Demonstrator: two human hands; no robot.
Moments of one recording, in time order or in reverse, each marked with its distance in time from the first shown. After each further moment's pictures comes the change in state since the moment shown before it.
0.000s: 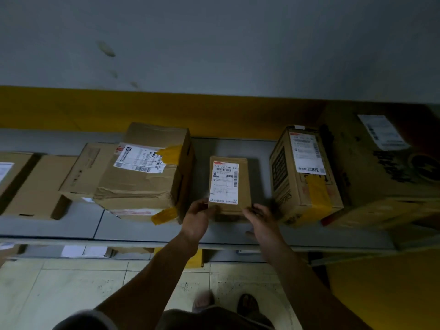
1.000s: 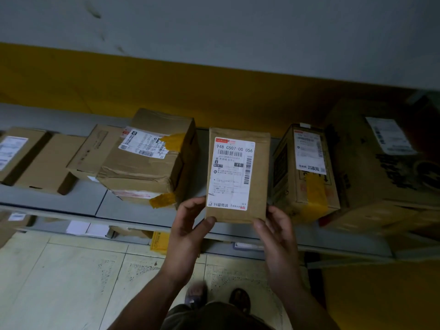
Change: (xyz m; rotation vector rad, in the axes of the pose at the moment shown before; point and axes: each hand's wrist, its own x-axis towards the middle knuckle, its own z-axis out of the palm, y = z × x) left_hand -0.093 -0.022 -0.007 -0.221 -0.110 0.489; right_hand -0.074 0.016 -0.041 0.259 -0.088 -0.484
